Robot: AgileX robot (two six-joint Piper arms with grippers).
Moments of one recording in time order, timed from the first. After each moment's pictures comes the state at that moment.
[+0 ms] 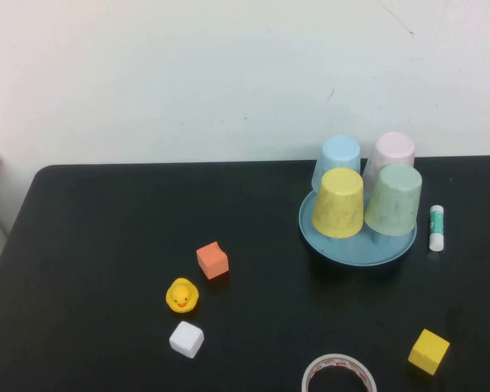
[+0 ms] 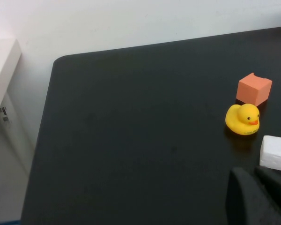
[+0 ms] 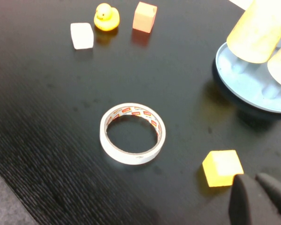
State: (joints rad) right arm 1.04 0.30 -0.29 -0.53 0.72 0.41; left arm -0.11 -0.01 0.02 -0.09 0.36 0.07
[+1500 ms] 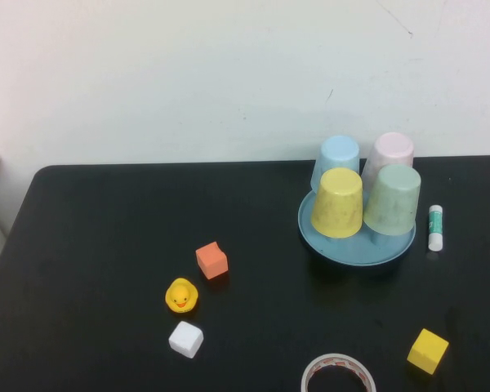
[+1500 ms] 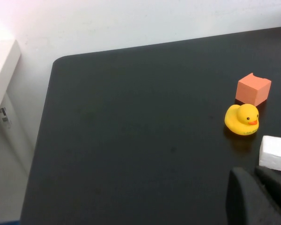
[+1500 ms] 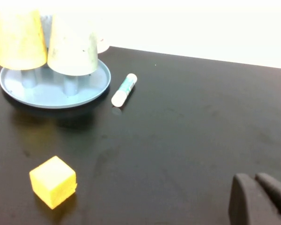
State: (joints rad) right arm 0.01 -0.01 0.02 -0.08 0.38 -0.04; left arm -0.11 -0.01 0.02 -0.09 0.36 0.07
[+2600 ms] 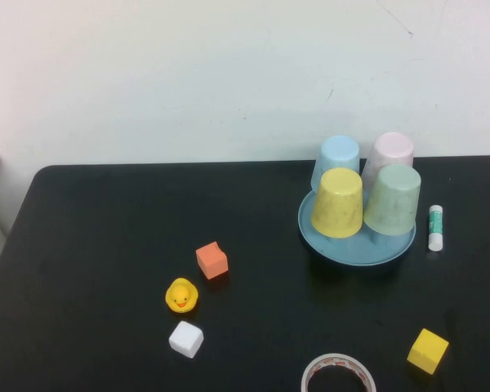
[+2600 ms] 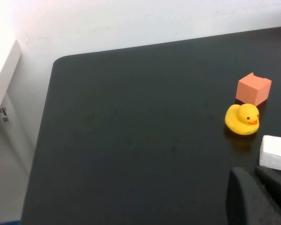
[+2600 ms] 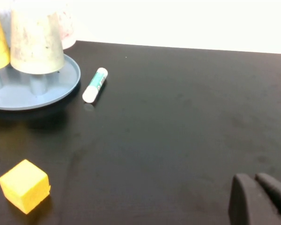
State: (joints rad) right arm -0.09 -0.01 0.02 -0.08 0.41 -0.02; left arm -0.11 -0.01 0.02 -0.09 0.36 0.08
